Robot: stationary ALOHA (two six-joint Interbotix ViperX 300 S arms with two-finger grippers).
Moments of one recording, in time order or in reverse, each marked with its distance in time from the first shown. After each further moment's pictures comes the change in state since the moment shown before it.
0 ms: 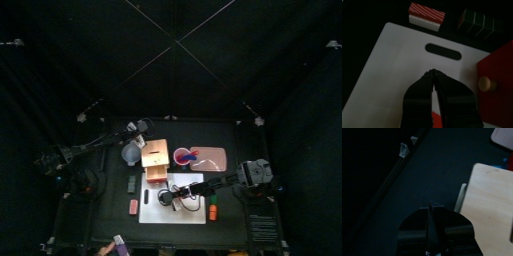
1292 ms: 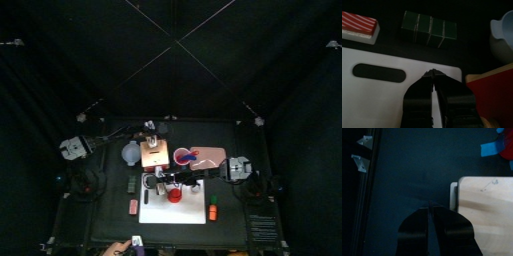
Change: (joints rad) left arm -0.058 0.281 -0.333 -0.305 0.314 0.520; right arm -0.189 0.215 -0.265 -0.057 0.040 -0.012
